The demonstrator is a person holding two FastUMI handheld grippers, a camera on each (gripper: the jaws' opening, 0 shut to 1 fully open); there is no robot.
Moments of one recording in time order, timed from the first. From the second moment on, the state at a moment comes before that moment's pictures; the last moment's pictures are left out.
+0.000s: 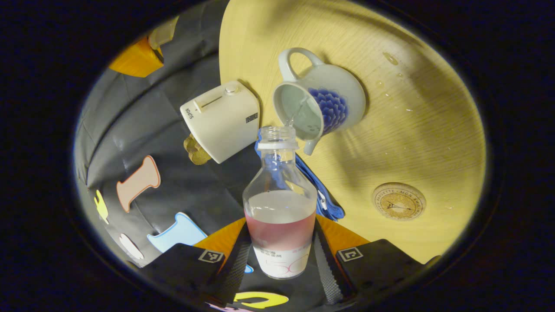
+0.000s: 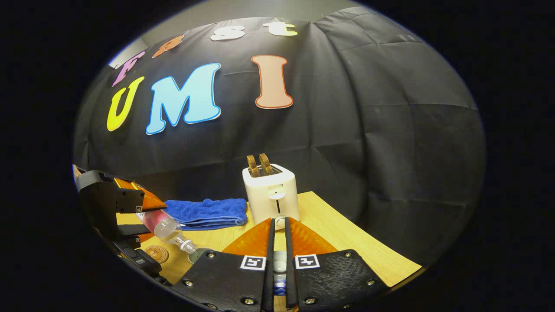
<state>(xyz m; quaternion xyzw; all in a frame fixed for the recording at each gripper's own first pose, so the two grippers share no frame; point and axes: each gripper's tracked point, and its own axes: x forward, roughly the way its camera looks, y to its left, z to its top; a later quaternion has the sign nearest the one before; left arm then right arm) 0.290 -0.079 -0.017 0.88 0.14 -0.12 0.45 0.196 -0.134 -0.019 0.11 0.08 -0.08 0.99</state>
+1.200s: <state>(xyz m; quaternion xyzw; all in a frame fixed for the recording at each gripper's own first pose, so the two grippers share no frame) 0.288 -0.103 0.007 0.93 0.11 -0.10 0.35 0.195 -0.135 -0.017 0.13 0.07 -0.08 0.99</state>
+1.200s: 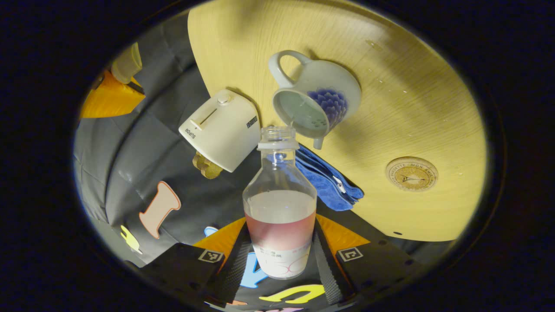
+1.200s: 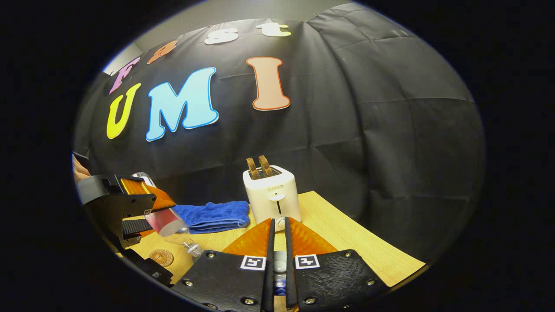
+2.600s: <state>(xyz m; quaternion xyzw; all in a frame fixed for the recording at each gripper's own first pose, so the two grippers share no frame) 0.251 -0.010 -0.030 0.38 0.07 -0.07 0.92 0.199 -0.129 -0.023 0.11 0.08 -0.10 0.99</state>
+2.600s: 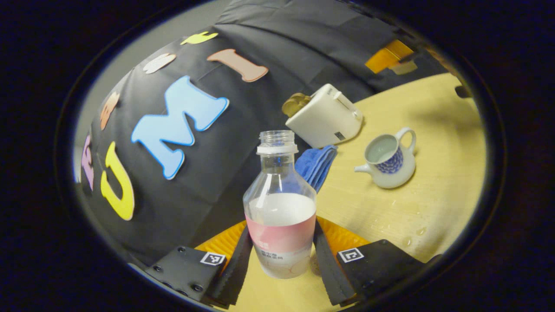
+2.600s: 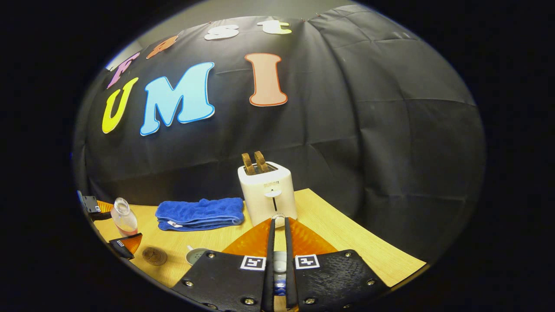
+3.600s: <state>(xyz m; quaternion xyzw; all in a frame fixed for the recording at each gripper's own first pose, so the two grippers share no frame) 0.264 0.015 -0.050 0.06 0.07 -0.06 0.99 0.206 -0.115 -0.031 0.08 0.10 -0.08 0.99</state>
